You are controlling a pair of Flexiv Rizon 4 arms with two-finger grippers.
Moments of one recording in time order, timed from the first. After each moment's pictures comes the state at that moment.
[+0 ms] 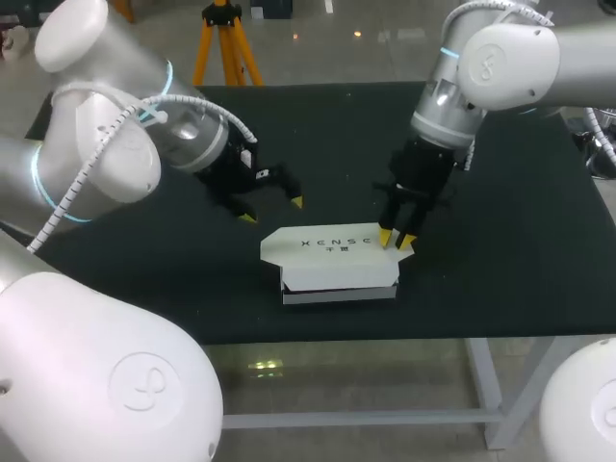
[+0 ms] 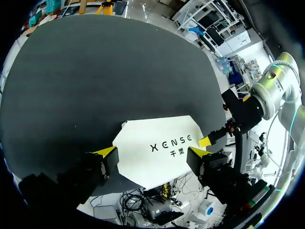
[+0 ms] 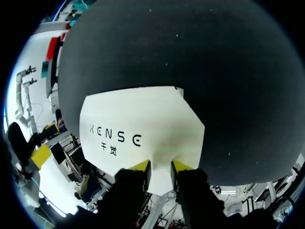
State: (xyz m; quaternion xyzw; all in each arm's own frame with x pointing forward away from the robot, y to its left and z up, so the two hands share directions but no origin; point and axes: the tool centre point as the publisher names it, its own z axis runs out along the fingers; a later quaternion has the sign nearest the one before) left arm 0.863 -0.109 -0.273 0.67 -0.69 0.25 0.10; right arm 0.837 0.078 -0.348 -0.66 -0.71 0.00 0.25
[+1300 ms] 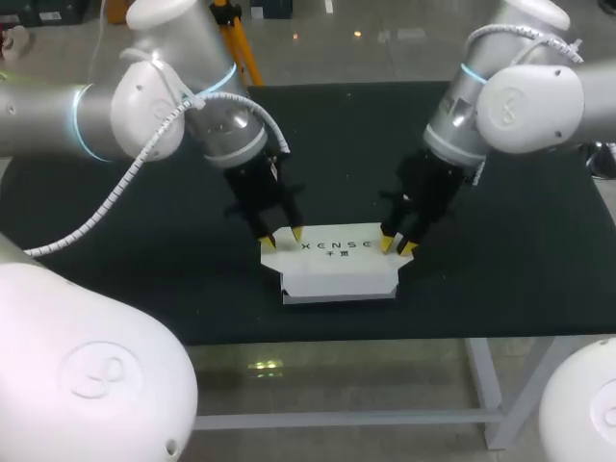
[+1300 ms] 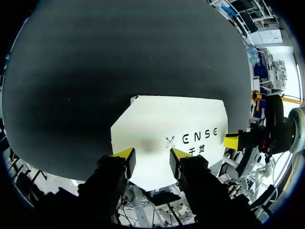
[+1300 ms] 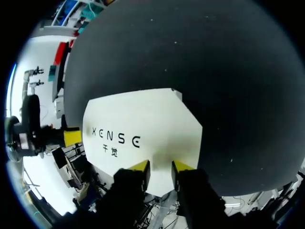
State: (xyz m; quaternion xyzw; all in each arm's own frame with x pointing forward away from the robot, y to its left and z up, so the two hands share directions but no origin) left arm 0.849 -0.121 -0.334 0.71 -0.68 0.08 0.15; right arm 0.835 0.077 -0.360 -0.67 -0.71 -0.07 0.22
